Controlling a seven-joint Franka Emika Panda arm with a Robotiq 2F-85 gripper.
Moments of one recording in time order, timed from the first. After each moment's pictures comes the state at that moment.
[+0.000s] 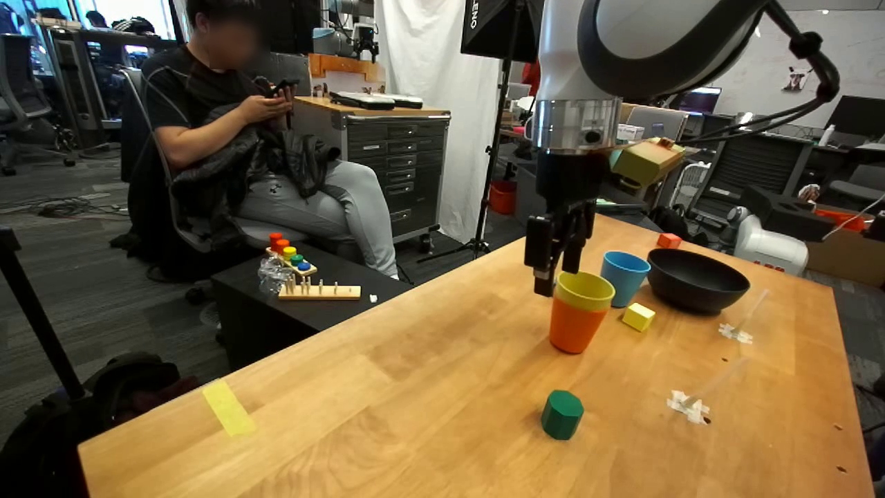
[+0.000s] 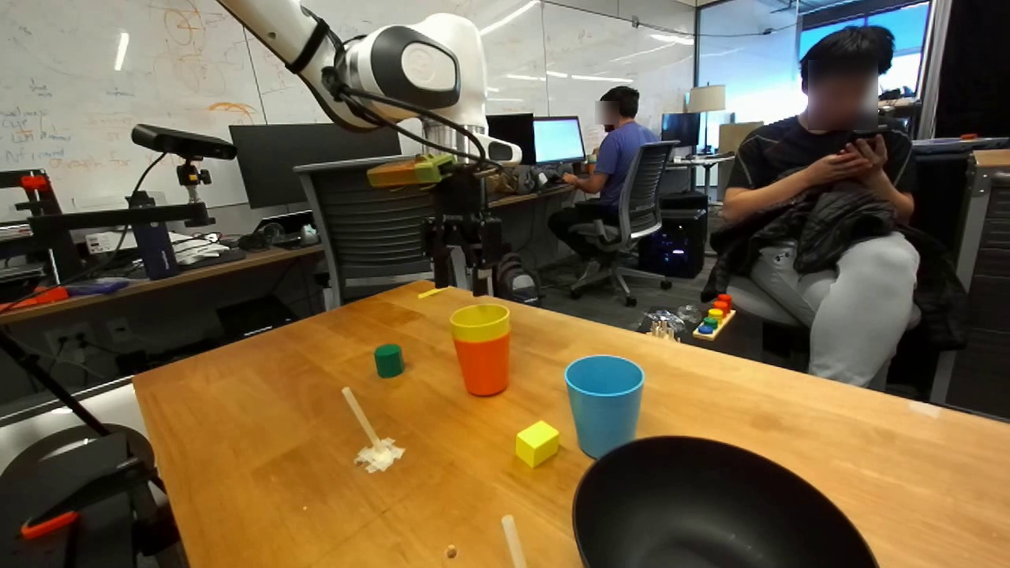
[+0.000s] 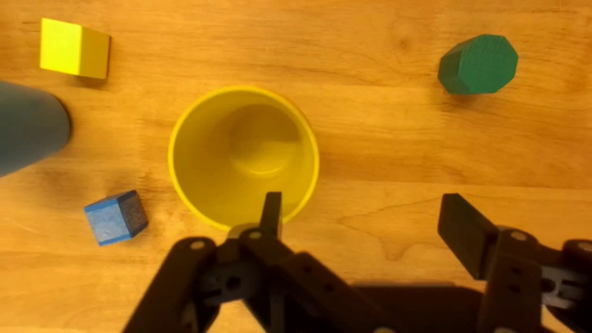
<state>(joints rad) 0.04 0.43 0.02 -1.84 -0.07 2.14 -0.03</state>
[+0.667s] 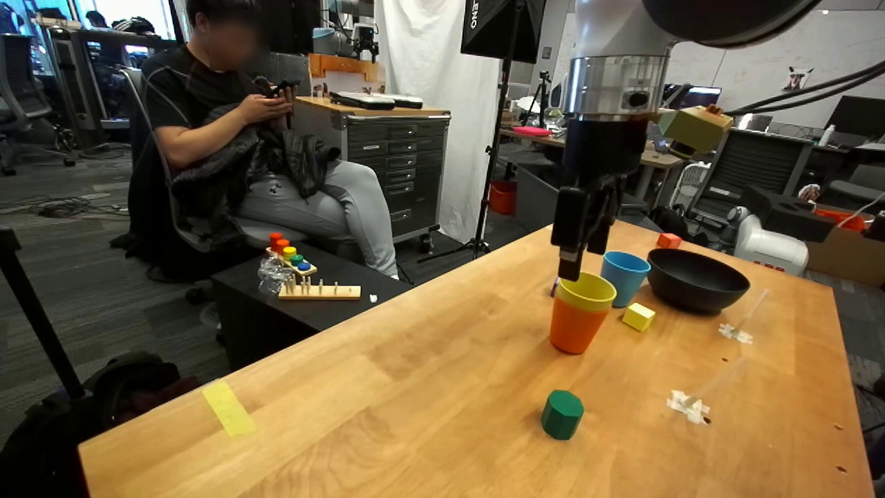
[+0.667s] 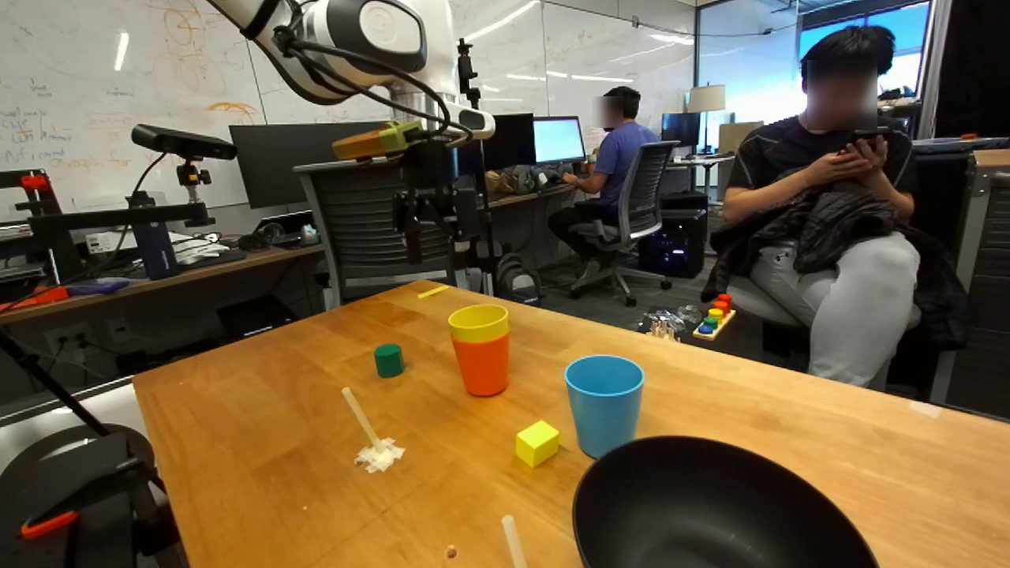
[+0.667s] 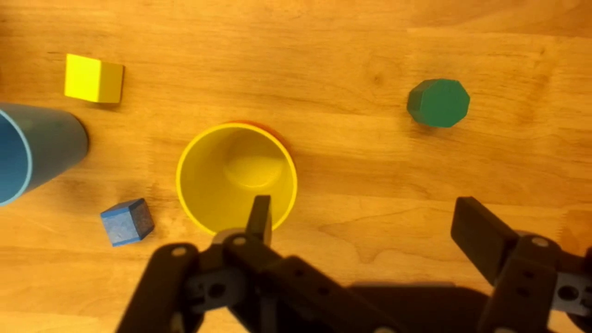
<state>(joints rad) 0.05 0.28 0.03 -1.96 -0.08 2.14 -0.03</state>
